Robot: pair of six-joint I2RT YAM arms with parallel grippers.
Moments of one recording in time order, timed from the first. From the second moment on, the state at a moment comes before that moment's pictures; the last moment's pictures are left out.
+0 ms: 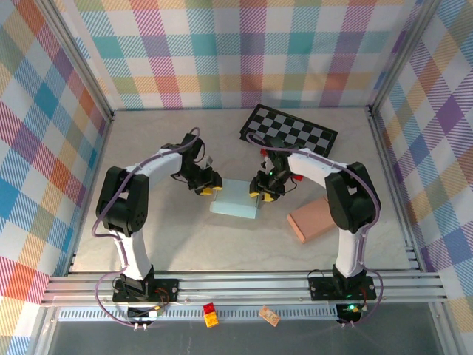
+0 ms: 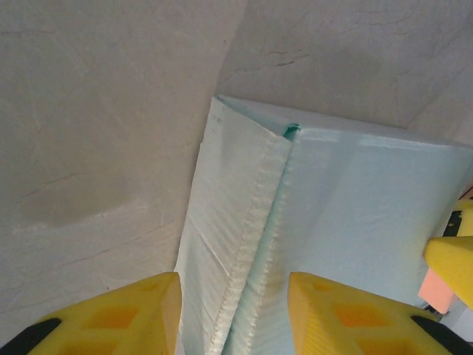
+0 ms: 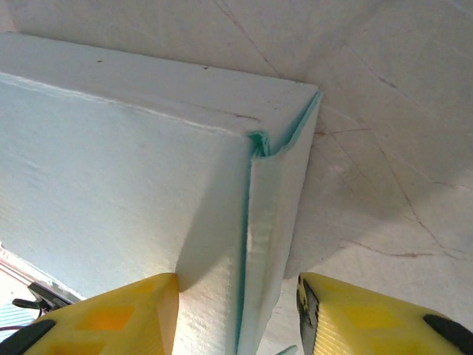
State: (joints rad) left arm -0.34 1.89 1.30 -0.76 0.51 -0.48; right arm 0.50 1.94 1.35 -0.82 -0.50 0.60
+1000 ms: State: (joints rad) left arm -0.34 1.86 1.21 -0.65 0.58 -0.49; right arm 0.43 1.92 1.22 -0.67 -0.63 0.60
